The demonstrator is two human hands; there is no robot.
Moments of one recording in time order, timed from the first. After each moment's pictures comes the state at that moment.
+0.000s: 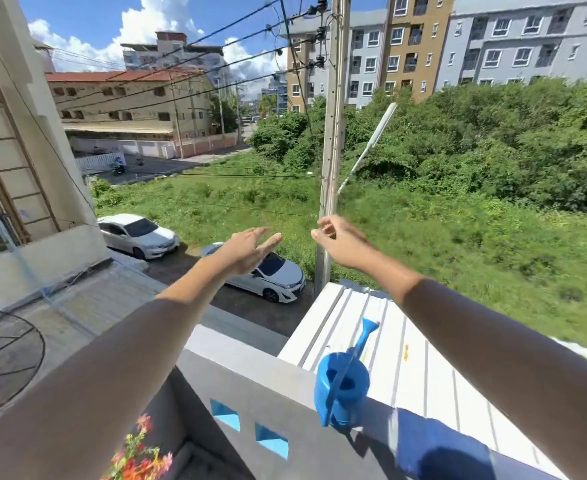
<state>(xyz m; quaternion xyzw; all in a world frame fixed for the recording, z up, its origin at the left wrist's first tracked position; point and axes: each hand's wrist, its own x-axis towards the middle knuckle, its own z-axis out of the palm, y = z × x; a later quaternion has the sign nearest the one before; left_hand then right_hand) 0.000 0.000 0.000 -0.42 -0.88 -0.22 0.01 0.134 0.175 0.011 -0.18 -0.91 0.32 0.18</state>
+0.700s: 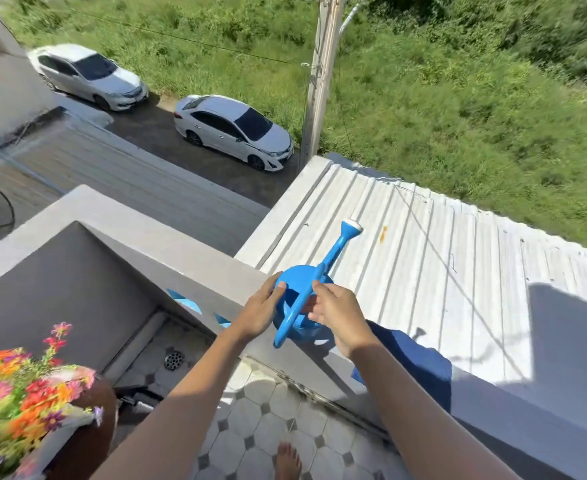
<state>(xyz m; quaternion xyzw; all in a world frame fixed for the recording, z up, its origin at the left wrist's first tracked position) 0.073 0.109 -0.355 -0.21 -0.77 -0.49 -0.35 0.190 0.225 -0.284 -0.42 -0.60 0.68 0.04</state>
